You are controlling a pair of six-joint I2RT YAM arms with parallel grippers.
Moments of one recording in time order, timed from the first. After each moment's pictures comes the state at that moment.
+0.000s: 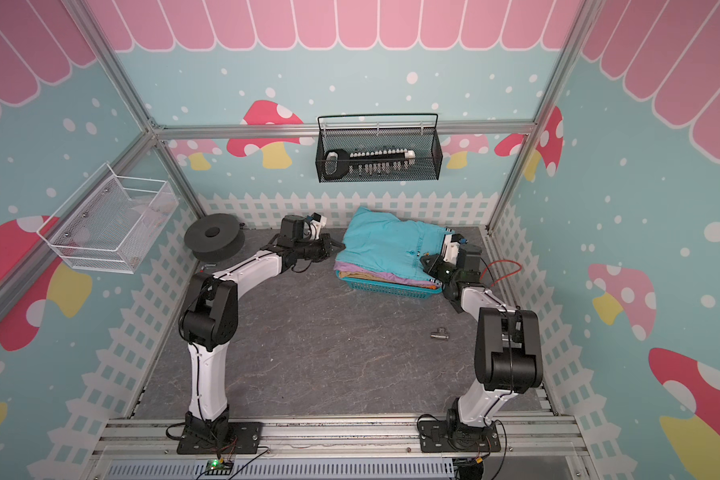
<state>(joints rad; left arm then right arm) -0.31 2.11 1.61 -0.03 0.66 -0.65 -0.09 1.66 0.93 0.26 -0.59 0.57</state>
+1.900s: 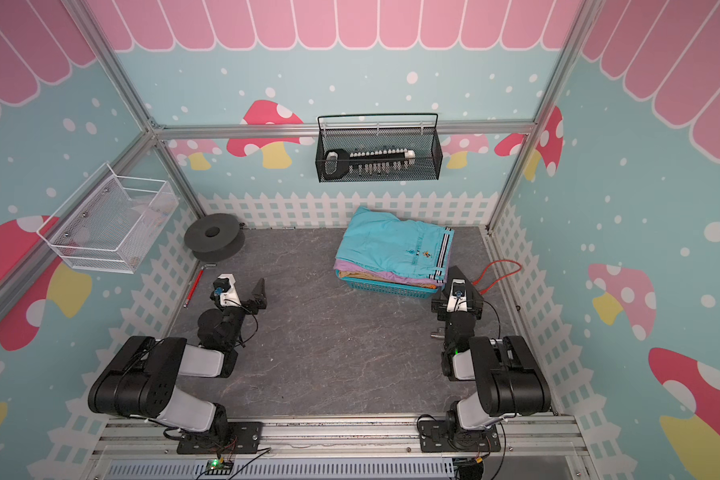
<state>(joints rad) -0.02 1.53 0.23 1.31 0.03 -0.06 0.02 1.52 0.18 1.25 0.24 -0.13</state>
